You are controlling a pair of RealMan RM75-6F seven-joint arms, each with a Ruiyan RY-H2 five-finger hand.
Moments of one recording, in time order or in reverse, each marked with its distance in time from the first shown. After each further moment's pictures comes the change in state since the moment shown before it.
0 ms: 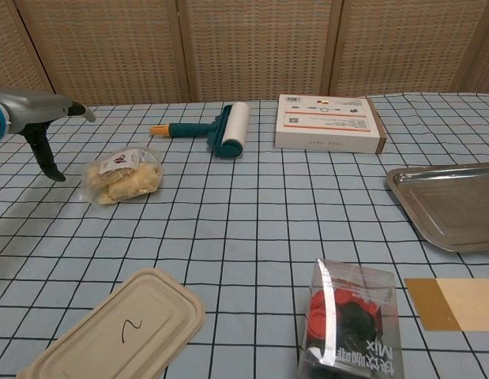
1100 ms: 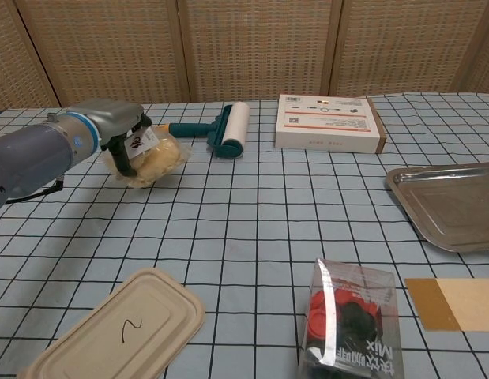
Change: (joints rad) left arm -0.144 -0.290 0.020 0.276 0.122 0.059 -0.127; right arm 0.002 0.035 -0.005 -0.015 -0.023 0.014 0.094
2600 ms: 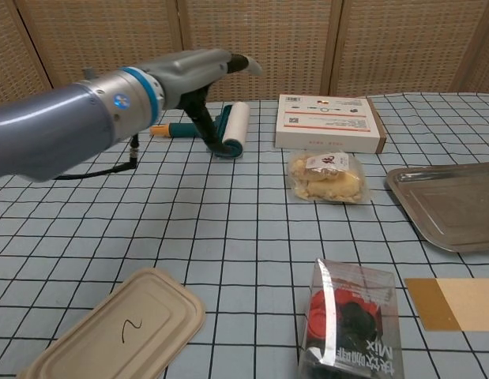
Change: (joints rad) left arm -0.014 0.069 -0.060 -0.364 0.280 0.054 -0.158; right arm -0.004 0.017 0.022 0.016 0.054 -0.008 0.028
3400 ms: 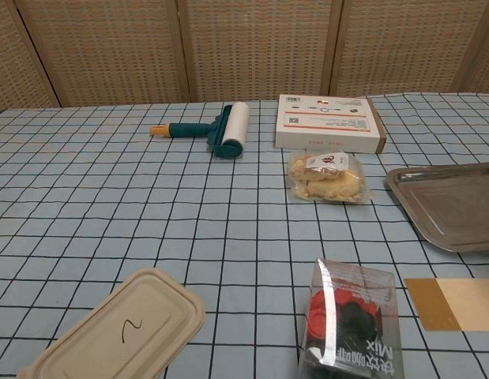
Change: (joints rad) left arm 0.618 0.498 0.418 -0.303 0.510 0.511 -0.292; right arm 0.107 -0.096 0.075 -0.047 0.077 -0.110 -0.242
